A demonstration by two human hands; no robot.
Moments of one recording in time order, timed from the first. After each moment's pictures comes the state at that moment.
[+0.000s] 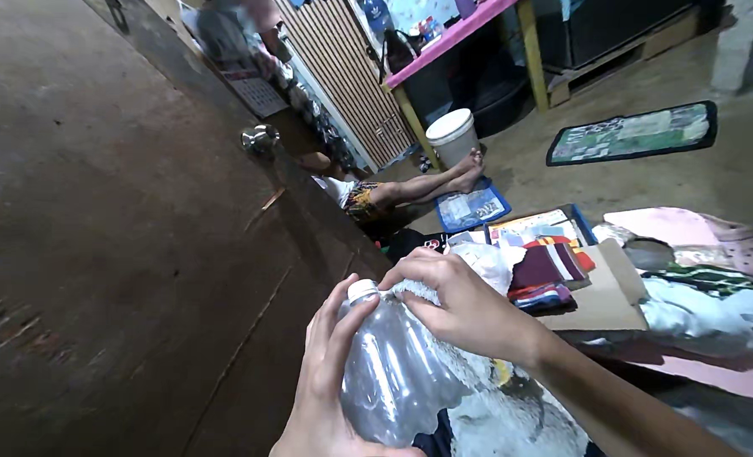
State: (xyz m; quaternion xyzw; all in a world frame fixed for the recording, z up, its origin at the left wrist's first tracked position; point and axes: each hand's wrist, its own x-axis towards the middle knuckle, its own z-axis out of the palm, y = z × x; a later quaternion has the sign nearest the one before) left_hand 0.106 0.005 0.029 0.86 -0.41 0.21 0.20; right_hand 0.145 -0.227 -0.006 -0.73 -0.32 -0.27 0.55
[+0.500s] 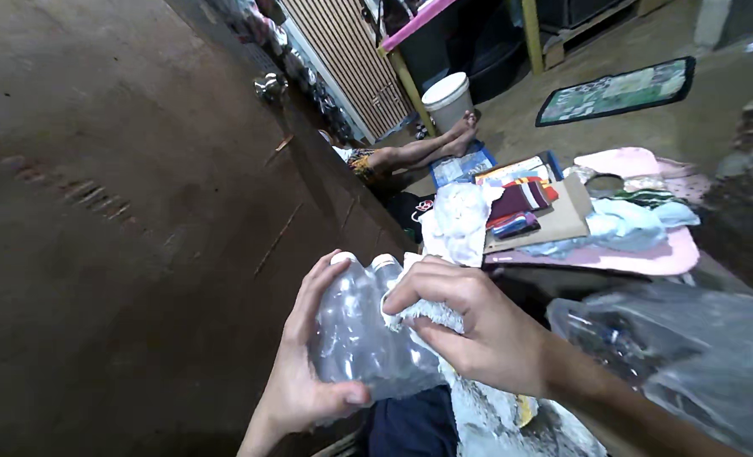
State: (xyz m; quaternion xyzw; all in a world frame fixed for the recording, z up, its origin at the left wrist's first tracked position) left_hand -0.033 0.044 0.035 0.86 -0.38 0.11 0.32; right_hand -0.039 -0.200 -0.032 -0.67 -0.35 -0.24 0.61
